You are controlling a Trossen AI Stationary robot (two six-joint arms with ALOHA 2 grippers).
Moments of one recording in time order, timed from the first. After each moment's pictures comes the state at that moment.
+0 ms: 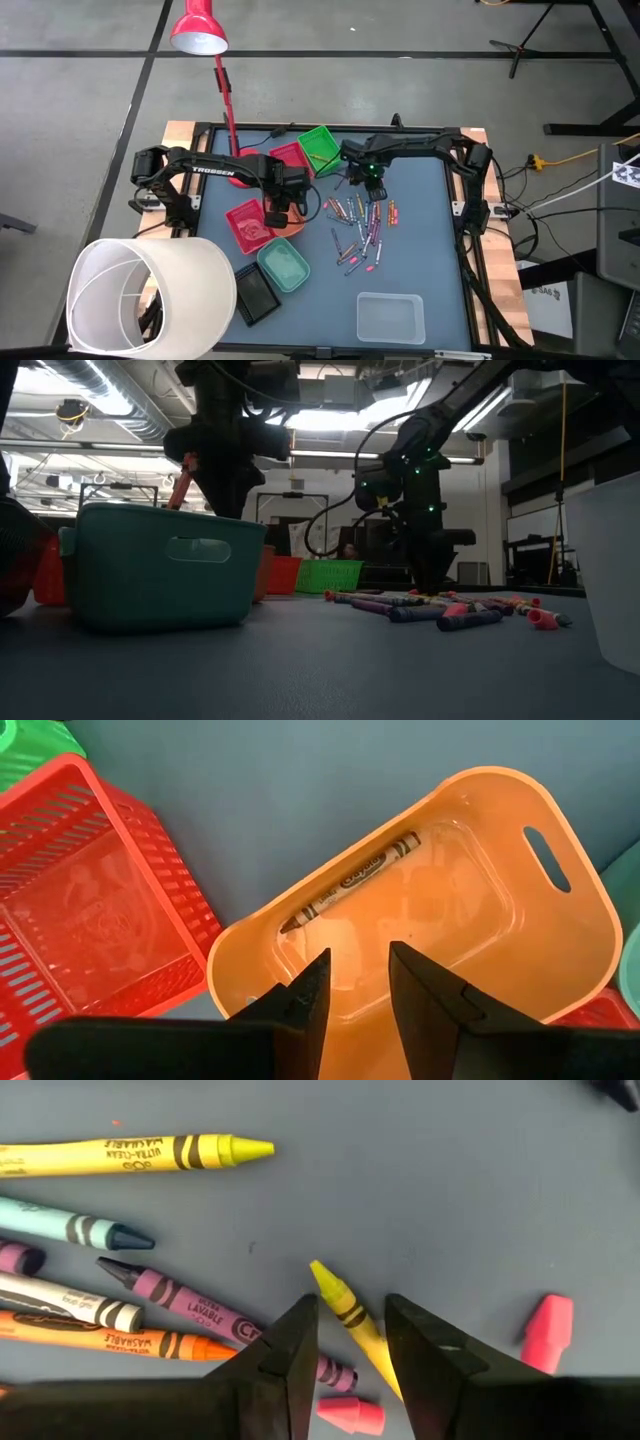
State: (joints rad) left arm 0.13 1.67 1.23 -0.92 -0.04 0.19; right arm -0.42 1.98 1.29 -0.89 0.02 -0.63
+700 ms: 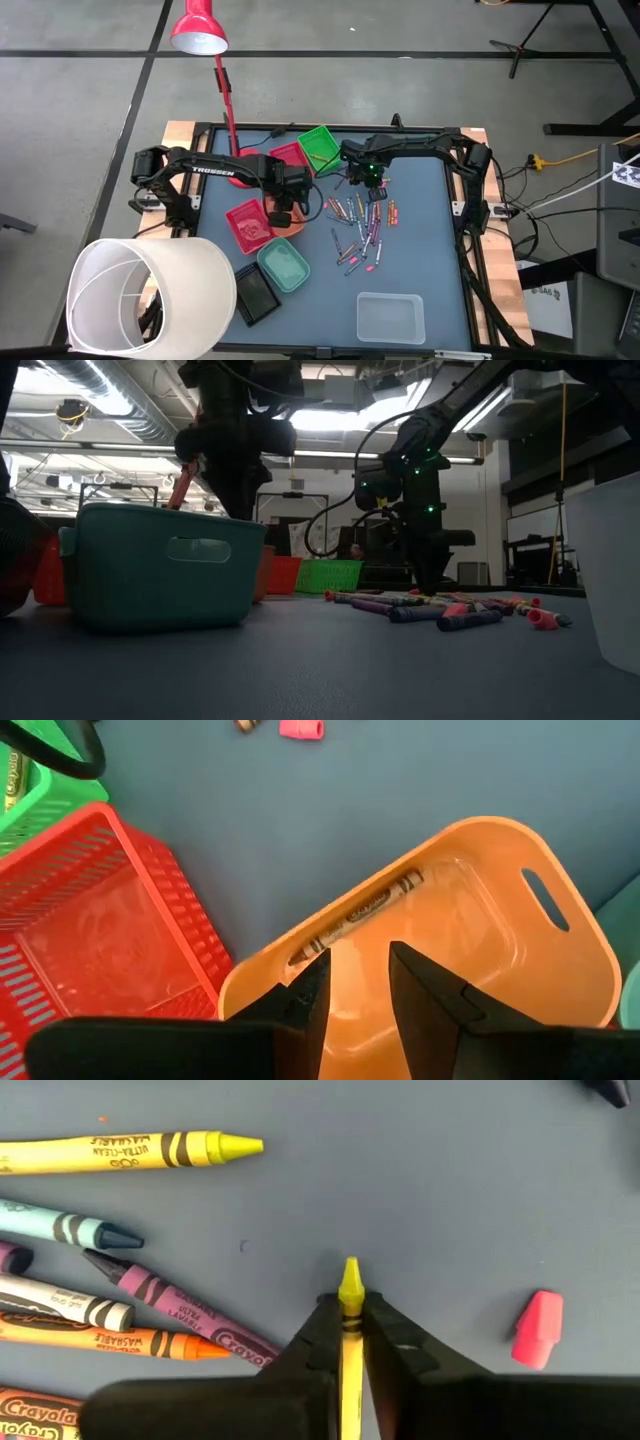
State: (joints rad) left arm 0.13 1.67 1.23 -0.86 -0.04 0.19; right arm -0.42 1.99 1.28 -0.89 0.03 -0.63
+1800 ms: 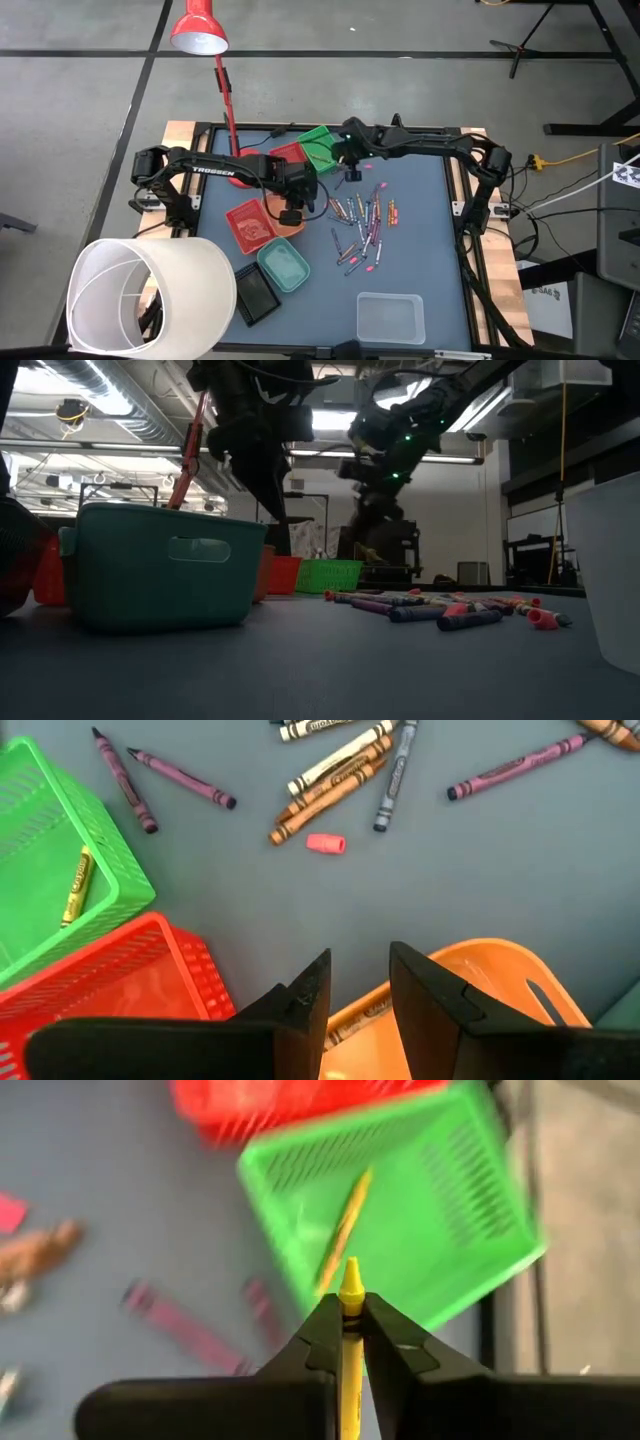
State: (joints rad) left arm 0.13 1.67 1.23 -0.67 -0.04 0.19; right arm -0.43 1.82 1.28 -0.34 0.01 -0.63
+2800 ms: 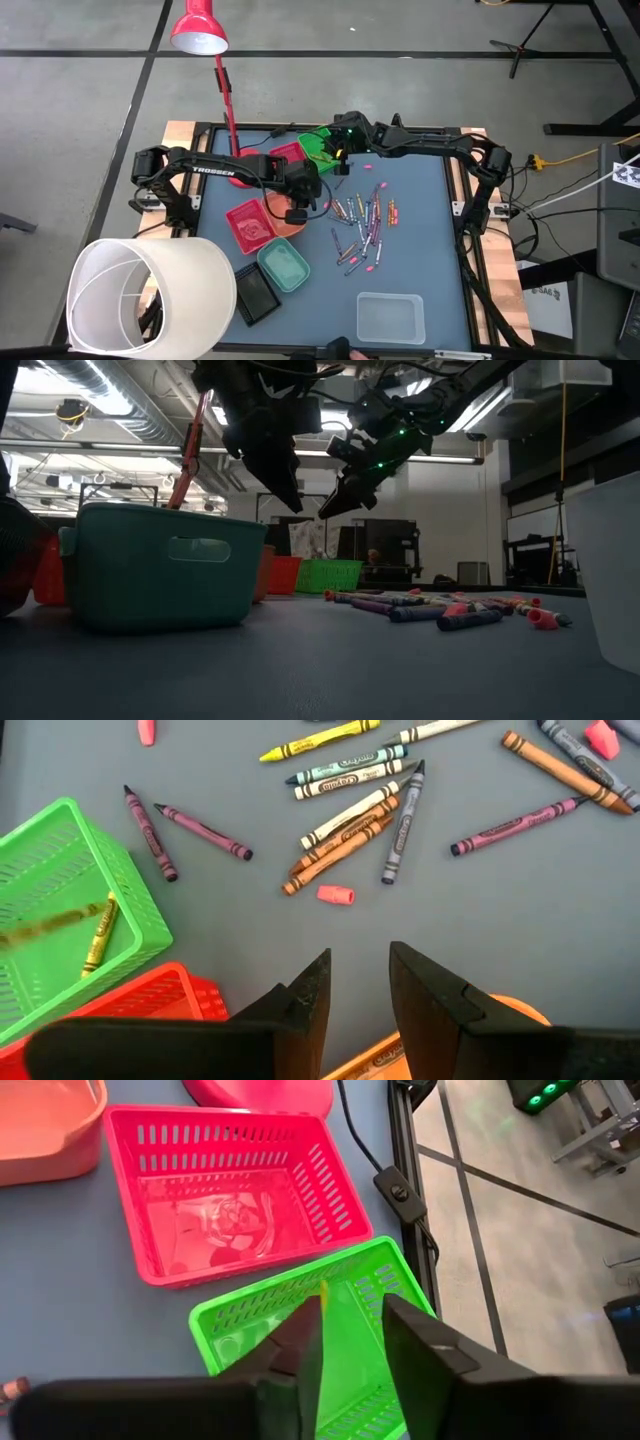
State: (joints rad) left arm 0.13 1.67 1.23 -0.58 -0.04 0.19; right arm -0.43 1.82 1.28 -0.10 -0.07 -0.63
